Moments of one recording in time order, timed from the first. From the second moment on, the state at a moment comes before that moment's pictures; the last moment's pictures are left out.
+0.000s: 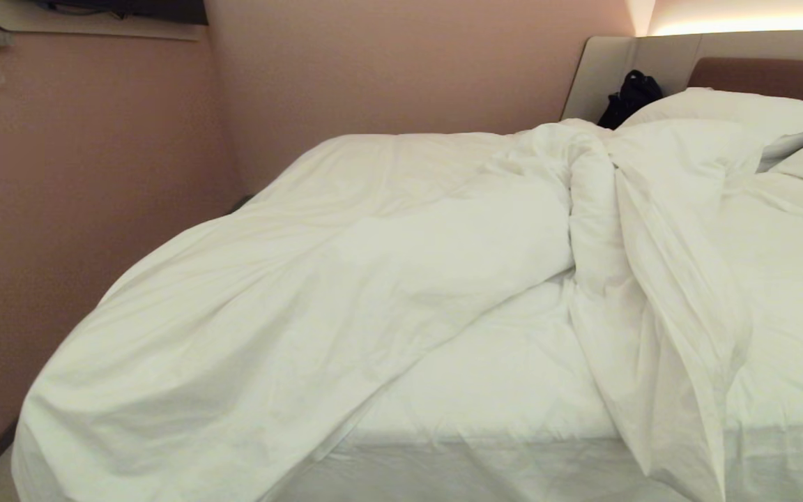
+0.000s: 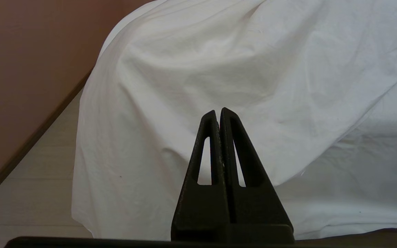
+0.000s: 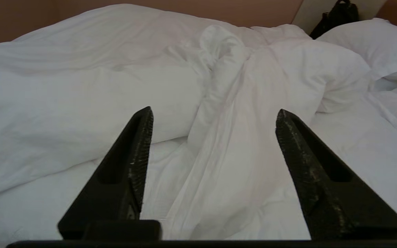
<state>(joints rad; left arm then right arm) 0.00 0.00 0.00 -0.06 0.02 0.00 0.14 0.93 -1.05 0.01 -0.03 -0.18</state>
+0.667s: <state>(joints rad) 0.00 0.00 0.00 -0.06 0.02 0.00 0.03 1.29 -1.17 0.01 0.00 -0.04</state>
